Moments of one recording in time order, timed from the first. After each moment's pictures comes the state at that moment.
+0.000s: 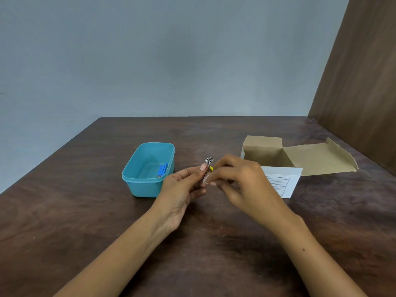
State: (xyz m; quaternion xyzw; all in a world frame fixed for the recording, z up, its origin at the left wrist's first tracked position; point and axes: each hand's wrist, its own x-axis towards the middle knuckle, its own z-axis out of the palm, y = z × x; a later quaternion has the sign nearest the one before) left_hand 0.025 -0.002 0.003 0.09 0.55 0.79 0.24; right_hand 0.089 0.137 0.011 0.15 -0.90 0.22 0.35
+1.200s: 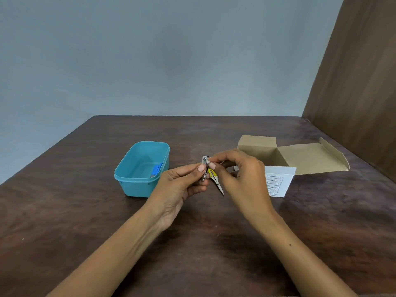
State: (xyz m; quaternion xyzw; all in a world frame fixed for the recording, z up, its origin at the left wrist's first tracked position) left_hand 0.024 -0.006 0.006 0.16 0.54 0.78 0.26; right_hand 0.086 0.124 0.012 -0.03 -0.83 0.40 0.39
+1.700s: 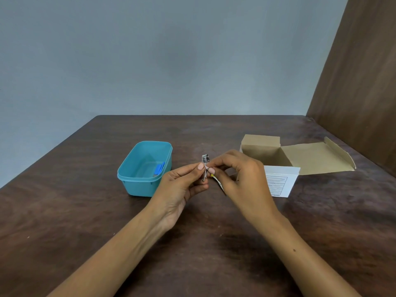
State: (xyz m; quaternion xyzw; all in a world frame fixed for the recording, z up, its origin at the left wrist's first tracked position) left_hand 0.026 -0.004 0.004 0.13 0.53 0.80 0.25; right_hand 0.086 0.126 0.008 0.04 -0.86 0.32 0.40
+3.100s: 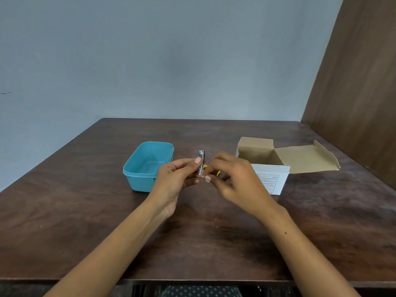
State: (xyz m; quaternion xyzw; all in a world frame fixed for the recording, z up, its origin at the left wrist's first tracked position) left_hand 0.027 -0.009 0.012 0.14 0.59 0.77 0.16; right_hand 0.091 0.137 0.009 0.15 -0.90 0.25 0.32
